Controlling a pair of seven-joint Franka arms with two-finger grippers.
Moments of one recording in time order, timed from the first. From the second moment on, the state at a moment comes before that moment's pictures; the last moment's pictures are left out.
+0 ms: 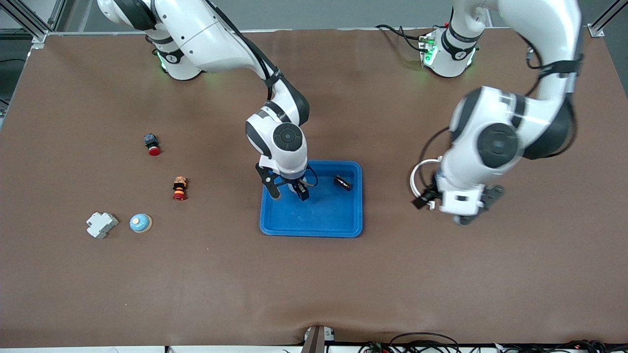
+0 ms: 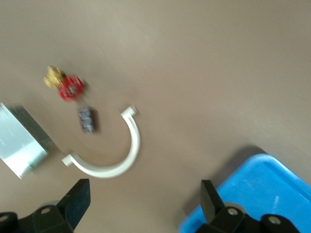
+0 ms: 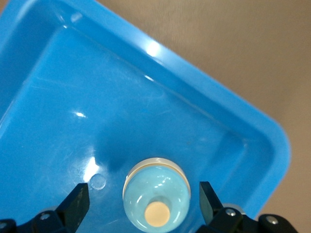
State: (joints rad) left arm -0.25 0.41 -0.05 -1.53 0.02 1.84 -0.92; right arm 0.70 0.74 0.01 -1.53 -0.06 2.22 1.76
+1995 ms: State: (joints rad) left arm -0.05 0.36 -0.08 -2.05 0.02 2.36 -0.87; right arm 0.20 0.31 -0.05 -1.95 -0.06 2.28 0.45
